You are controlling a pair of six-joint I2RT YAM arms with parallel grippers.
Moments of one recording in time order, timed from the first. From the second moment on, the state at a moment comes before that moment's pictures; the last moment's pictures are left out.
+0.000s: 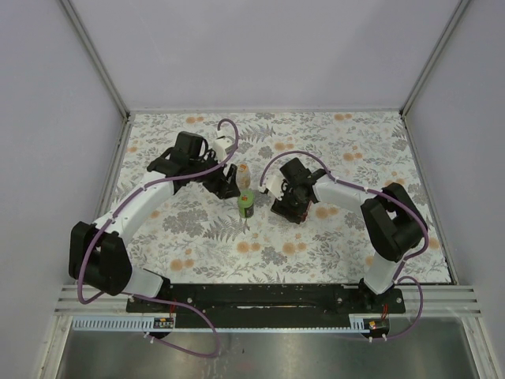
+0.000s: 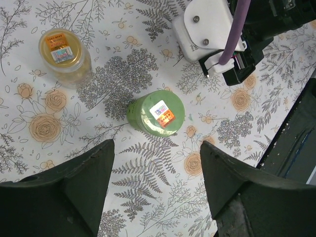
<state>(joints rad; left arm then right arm) -0.37 1.41 1.13 -0.54 0.59 0.16 0.62 1.76 1.09 -0.52 -0.12 -0.56</state>
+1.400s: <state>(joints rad) -0.55 1.20 0.64 -0.07 0.31 0.27 0.56 1.59 1.32 -0.58 -0.43 -0.19</state>
